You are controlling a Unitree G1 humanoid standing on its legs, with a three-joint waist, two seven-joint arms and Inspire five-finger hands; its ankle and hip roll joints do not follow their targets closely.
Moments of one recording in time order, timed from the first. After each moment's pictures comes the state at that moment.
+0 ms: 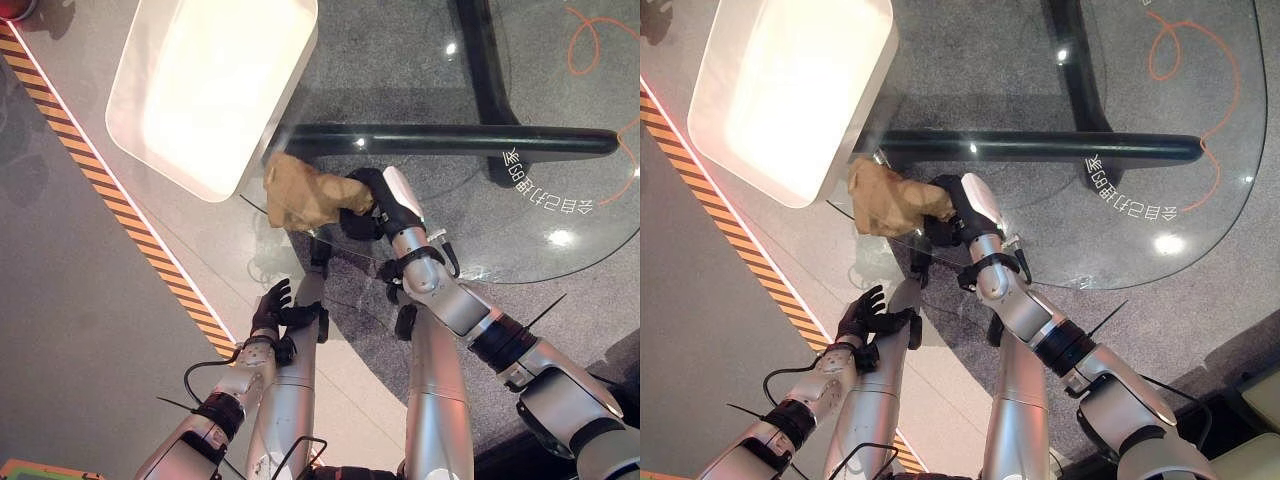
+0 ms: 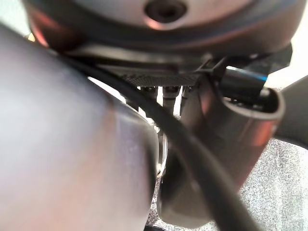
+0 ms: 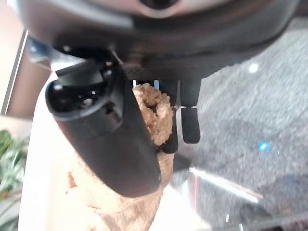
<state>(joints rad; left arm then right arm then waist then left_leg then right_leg) -0.37 0.27 -0.50 0.72 -0.61 -0.04 0.33 -0.76 -0.47 0.67 0.23 0.07 0.21 -0.43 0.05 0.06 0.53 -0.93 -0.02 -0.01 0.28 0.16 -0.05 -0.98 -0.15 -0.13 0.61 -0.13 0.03</state>
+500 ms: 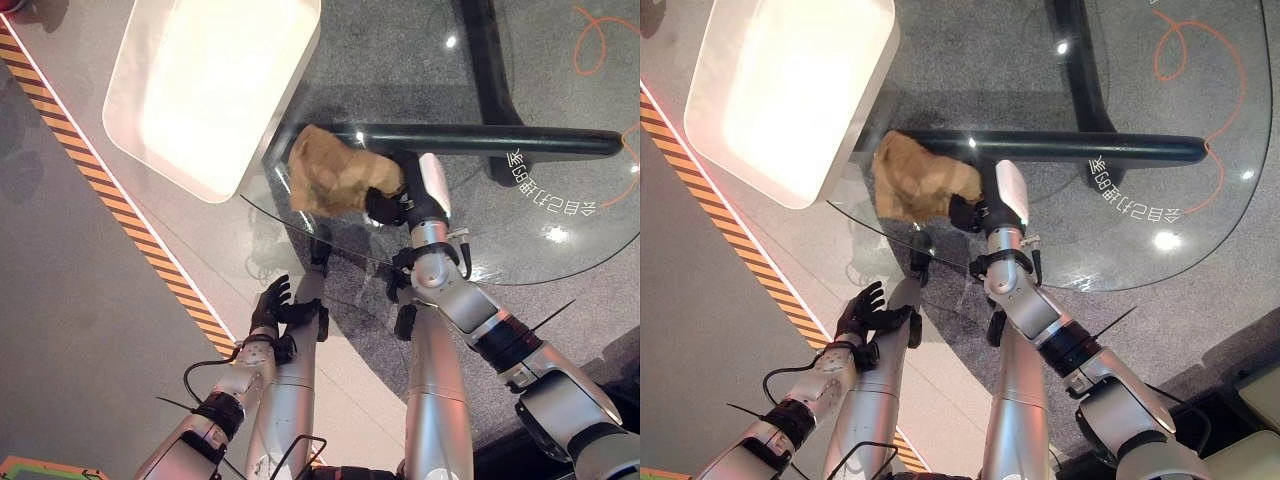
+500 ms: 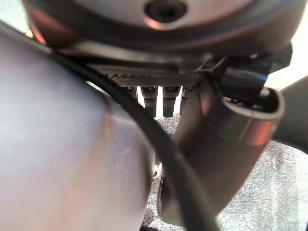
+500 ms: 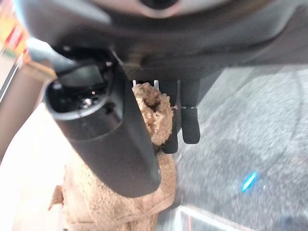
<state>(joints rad) -0.37 0.28 -0.49 0.72 -0.61 -0.08 0.33 -0.73 -0.47 0.53 0.25 0.15 0.22 -0.64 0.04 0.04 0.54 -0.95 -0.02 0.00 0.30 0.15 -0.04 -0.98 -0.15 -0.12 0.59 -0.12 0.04</state>
